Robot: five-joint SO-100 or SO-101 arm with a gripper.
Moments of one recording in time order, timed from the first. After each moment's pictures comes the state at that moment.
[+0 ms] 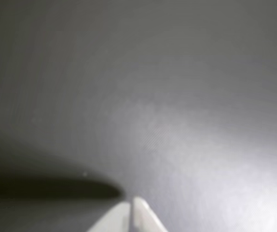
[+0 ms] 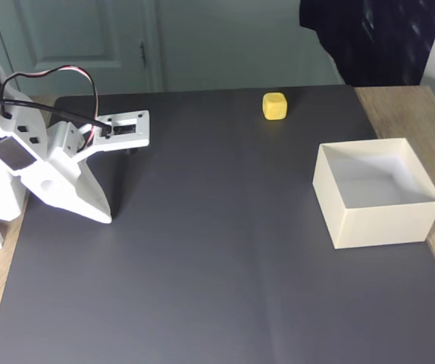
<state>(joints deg) 18.9 187.6 182.4 64.3 168.8</state>
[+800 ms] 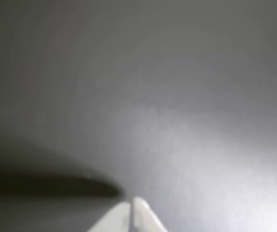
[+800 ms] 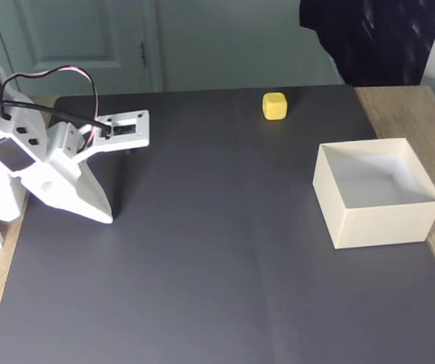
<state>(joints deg) 18.7 187.6 182.4 64.3 167.6</state>
